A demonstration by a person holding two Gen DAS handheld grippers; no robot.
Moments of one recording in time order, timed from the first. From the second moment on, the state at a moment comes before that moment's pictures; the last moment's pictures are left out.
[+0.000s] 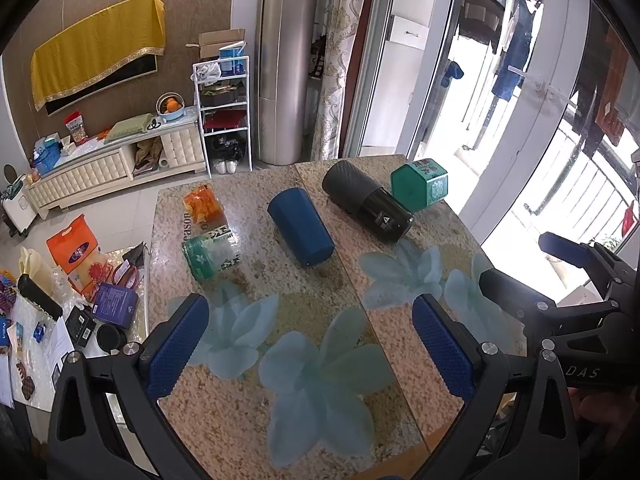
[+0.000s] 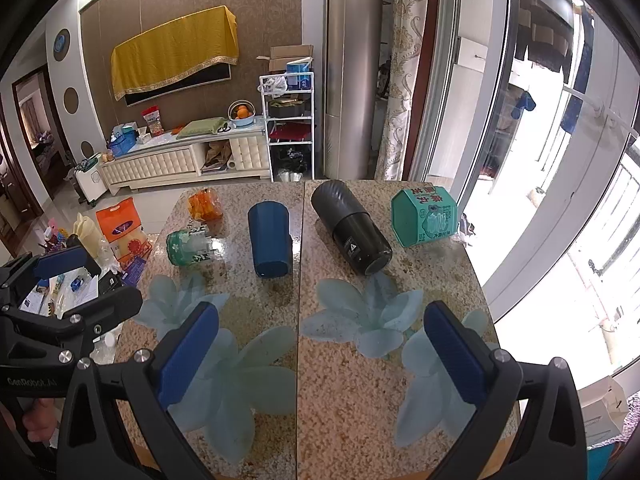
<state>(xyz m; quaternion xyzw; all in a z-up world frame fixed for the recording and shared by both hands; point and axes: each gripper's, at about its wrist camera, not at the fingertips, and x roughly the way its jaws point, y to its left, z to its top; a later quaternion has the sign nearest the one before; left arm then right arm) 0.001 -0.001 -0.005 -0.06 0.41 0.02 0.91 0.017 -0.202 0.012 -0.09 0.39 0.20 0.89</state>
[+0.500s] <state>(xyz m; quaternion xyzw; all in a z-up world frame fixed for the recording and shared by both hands) 0.001 -0.001 -0.006 -0.06 0.41 0.02 0.91 0.013 -0.201 0.009 -0.09 0.39 0.20 0.89</state>
